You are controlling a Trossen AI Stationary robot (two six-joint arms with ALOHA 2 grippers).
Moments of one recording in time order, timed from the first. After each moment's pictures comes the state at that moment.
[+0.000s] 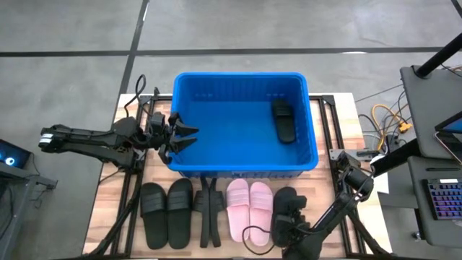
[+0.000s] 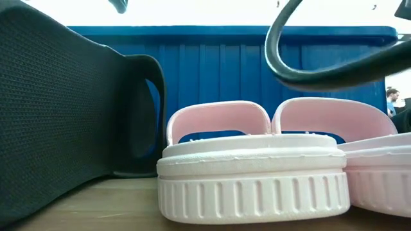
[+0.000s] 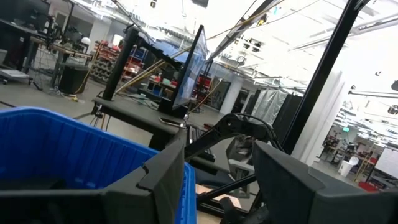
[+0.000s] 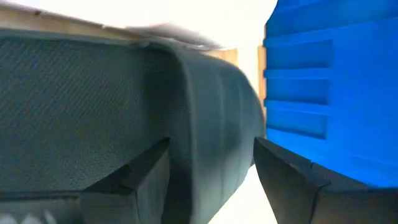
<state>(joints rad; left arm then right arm) -0.04 0.77 0.65 0.39 -0.08 -0.39 0.89 2.16 1.57 -1.45 0.52 1.05</state>
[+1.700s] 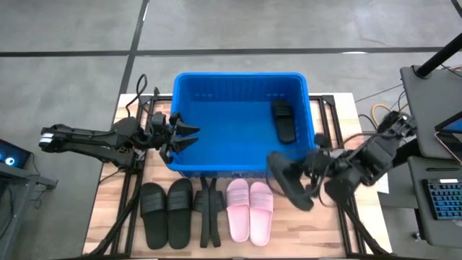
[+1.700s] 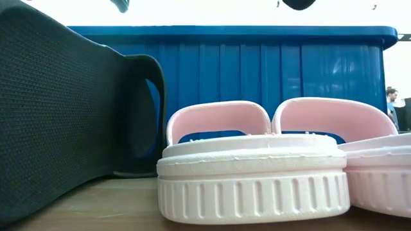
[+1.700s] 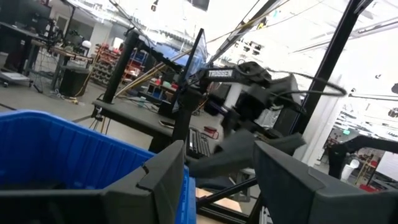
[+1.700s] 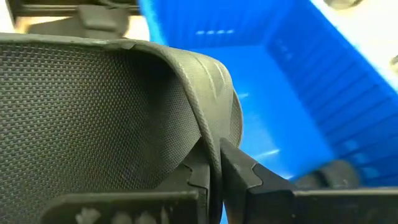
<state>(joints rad) -0.04 0.79 0.65 0.41 -0.08 -0.39 0.69 1.30 1.56 -1.29 0.79 0.66</state>
